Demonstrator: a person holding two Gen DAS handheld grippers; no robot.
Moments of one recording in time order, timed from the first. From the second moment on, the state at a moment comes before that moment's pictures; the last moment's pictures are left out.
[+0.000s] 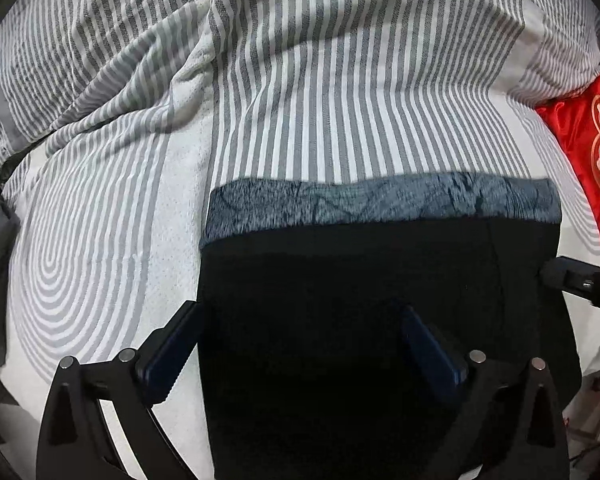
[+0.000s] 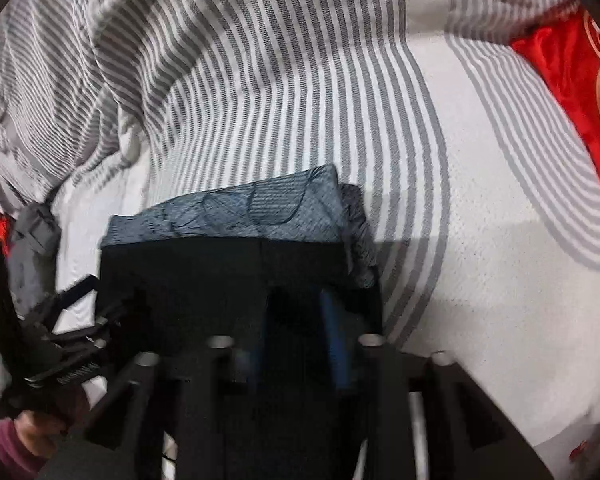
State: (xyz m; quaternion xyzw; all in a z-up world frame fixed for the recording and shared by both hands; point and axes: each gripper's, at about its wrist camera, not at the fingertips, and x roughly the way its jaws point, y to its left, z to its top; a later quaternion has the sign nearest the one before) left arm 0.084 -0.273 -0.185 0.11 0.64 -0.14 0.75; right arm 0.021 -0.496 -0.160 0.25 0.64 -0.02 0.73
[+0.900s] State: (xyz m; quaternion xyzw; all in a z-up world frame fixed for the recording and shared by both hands) left arm -0.010 -0.251 -0.141 0.16 0.66 -0.20 0.71; right arm -0.079 -0.434 -0.128 0.22 0.67 -0.07 0.71
